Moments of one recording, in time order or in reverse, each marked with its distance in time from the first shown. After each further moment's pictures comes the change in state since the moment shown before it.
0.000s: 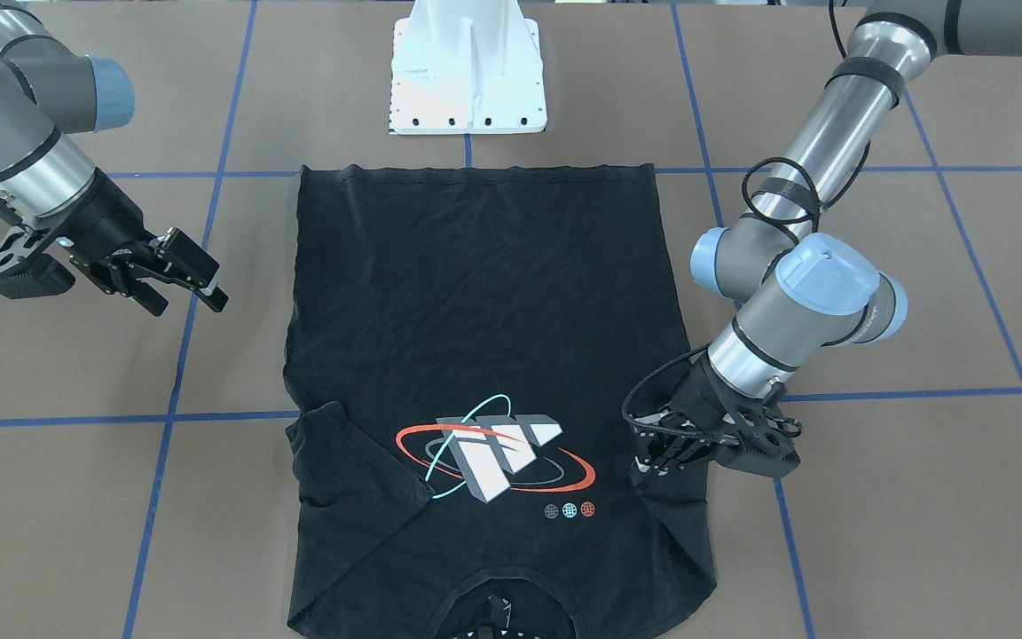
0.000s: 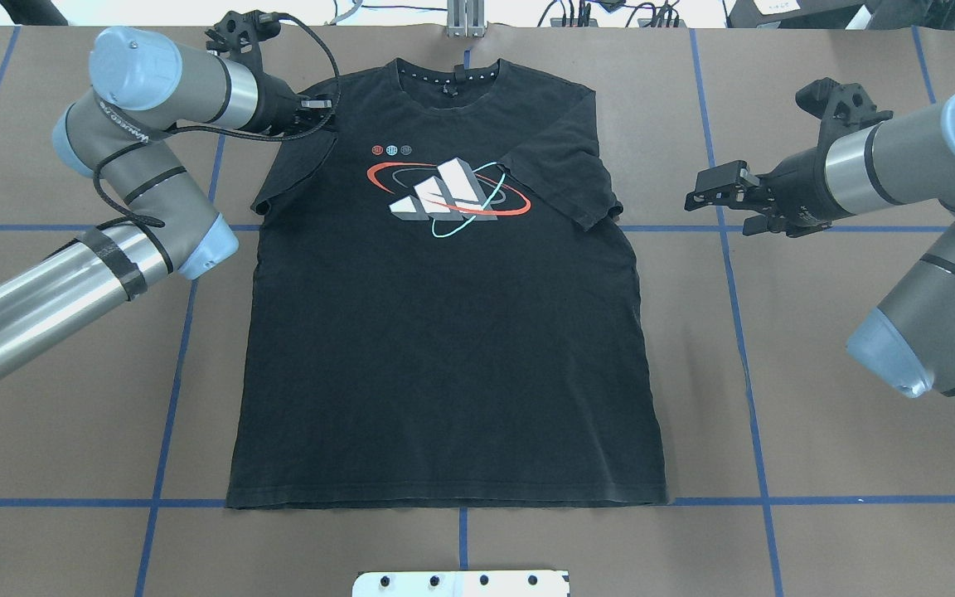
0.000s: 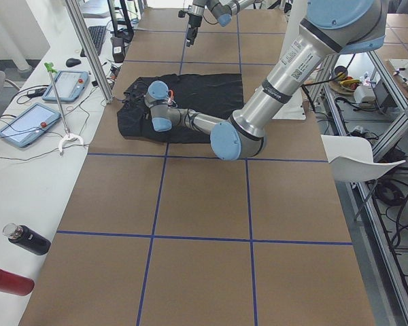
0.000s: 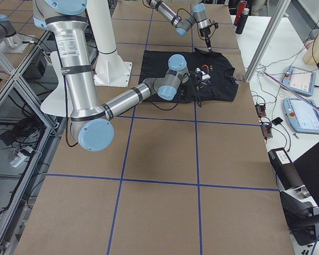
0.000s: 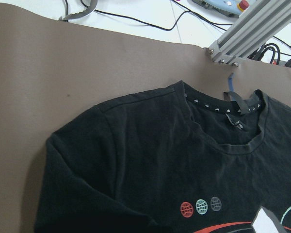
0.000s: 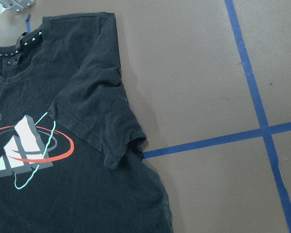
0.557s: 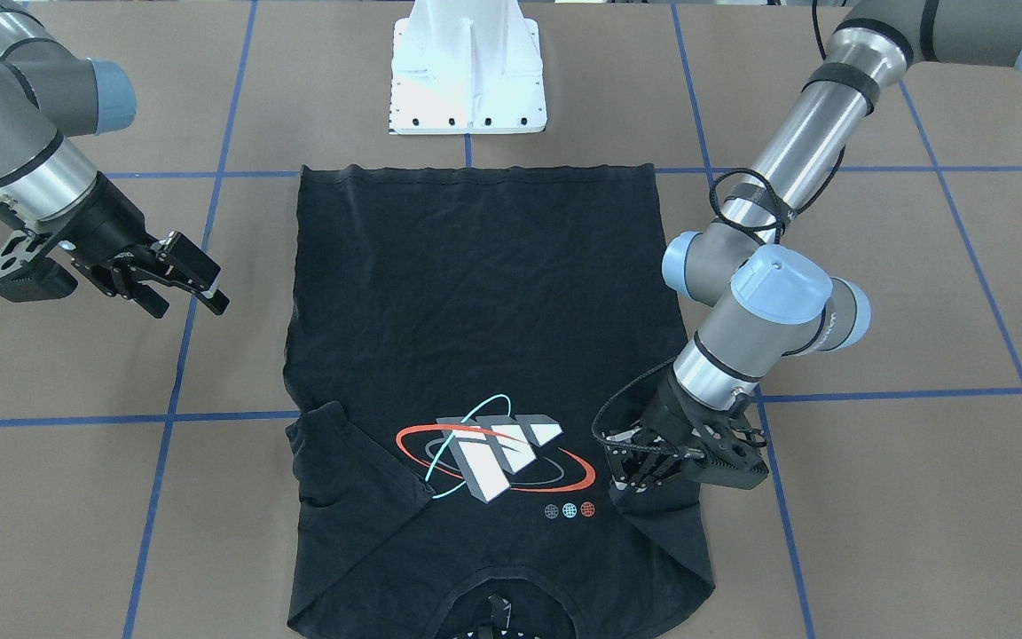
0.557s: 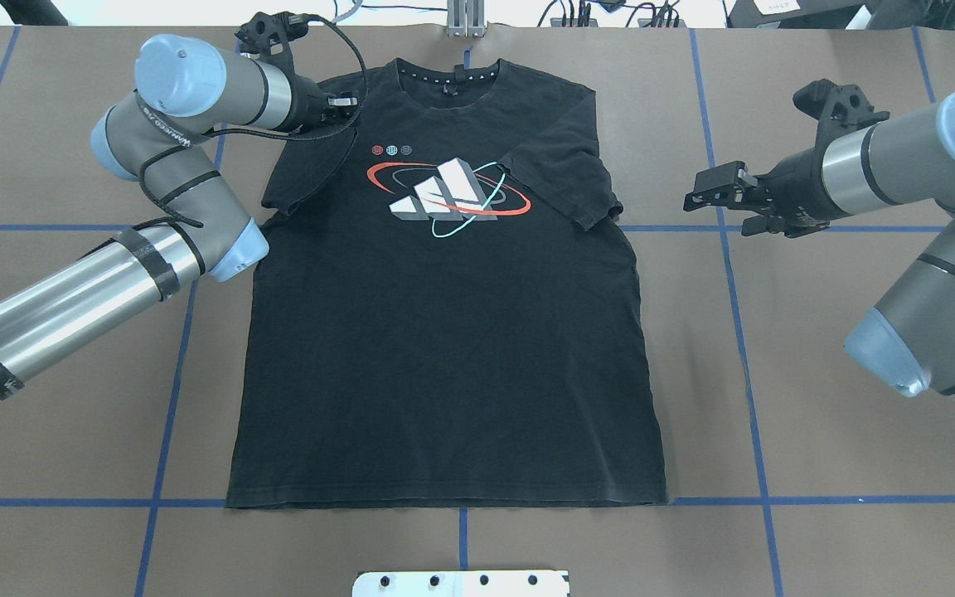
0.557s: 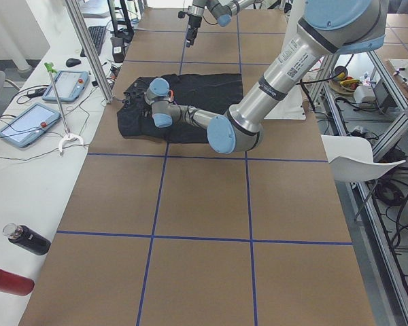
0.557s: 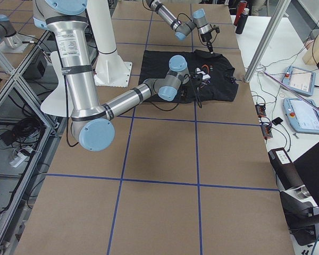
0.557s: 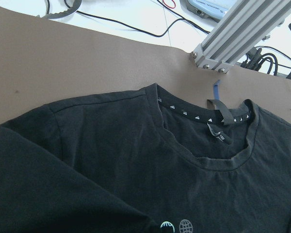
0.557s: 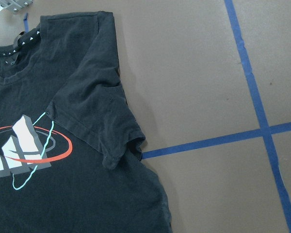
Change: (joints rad) left arm 0.023 -0.061 0.073 0.005 0.071 -0.006; right arm -0.002 0.004 -0.005 0.000 -0.001 0.000
